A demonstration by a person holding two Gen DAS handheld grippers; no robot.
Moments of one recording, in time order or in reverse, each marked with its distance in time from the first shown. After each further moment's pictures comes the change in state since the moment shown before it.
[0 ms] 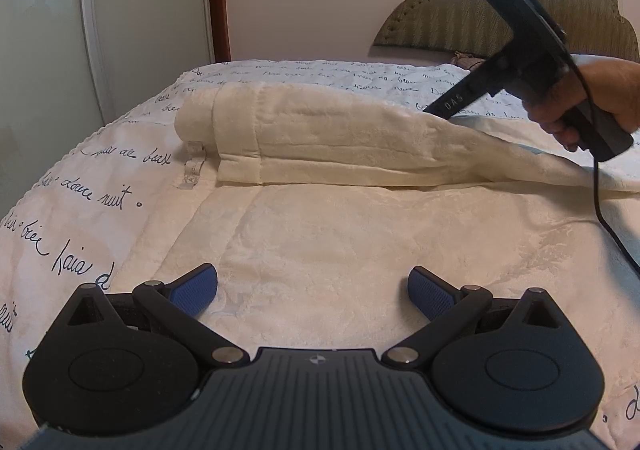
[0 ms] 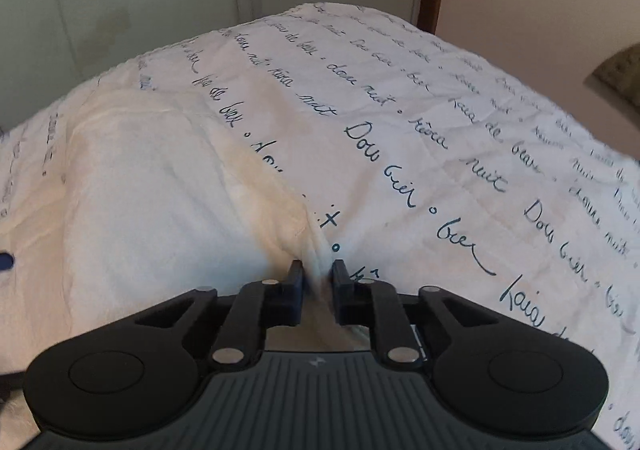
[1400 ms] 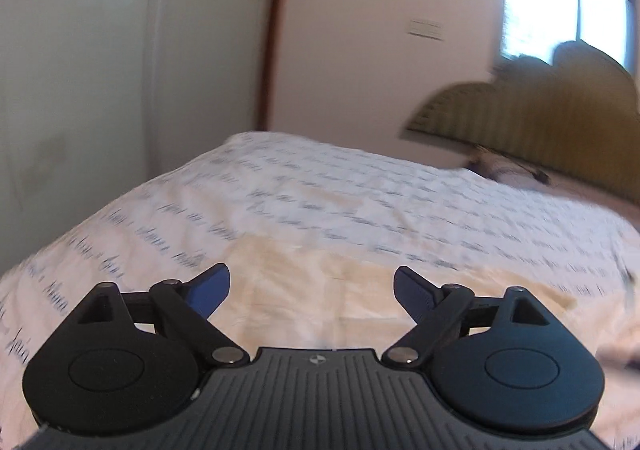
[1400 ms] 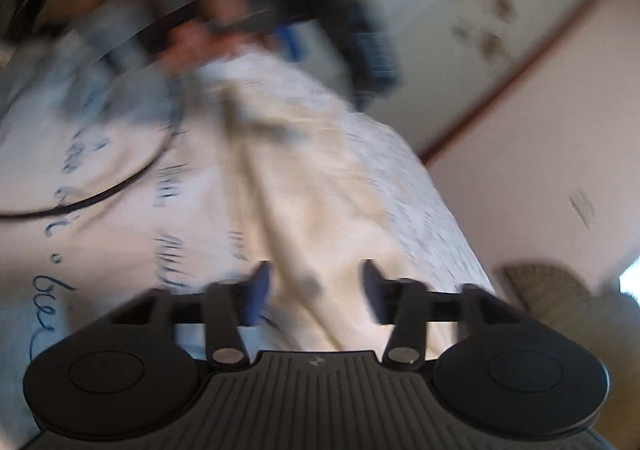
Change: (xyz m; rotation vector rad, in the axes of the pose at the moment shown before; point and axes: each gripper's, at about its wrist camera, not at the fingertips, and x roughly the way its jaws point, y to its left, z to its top) left arm -0.094 0.017 0.036 -0.134 -0.186 0.002; right arm -0.191 0.257 -0.179 -0.457 -0.265 -0.376
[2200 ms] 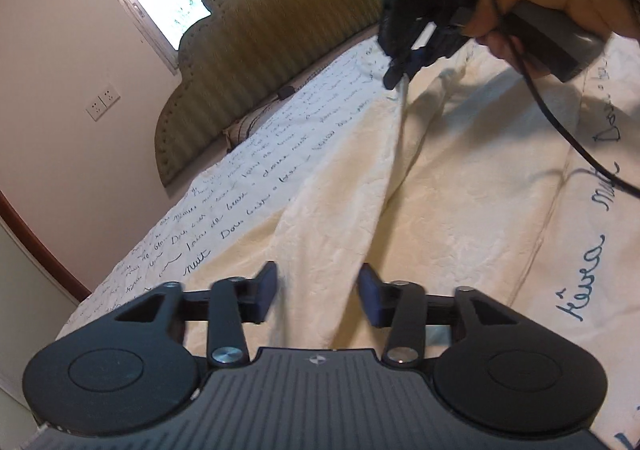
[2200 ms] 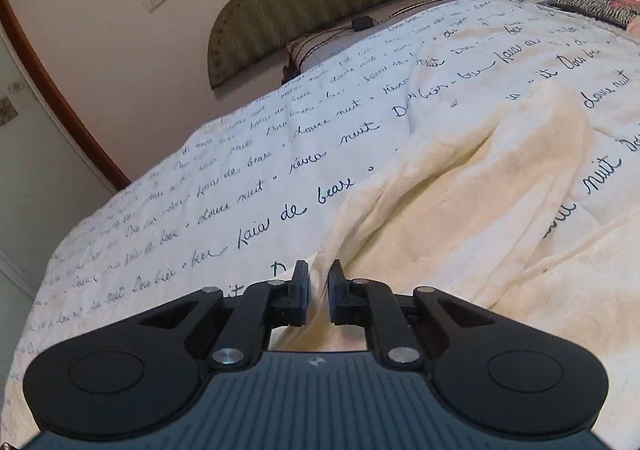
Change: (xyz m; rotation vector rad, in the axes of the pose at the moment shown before) left arm 0.039 -0.207 -0.103 0.917 -0.101 -0.415; right arm 0.016 -0.272 -0.256 1.538 0.166 -0.354
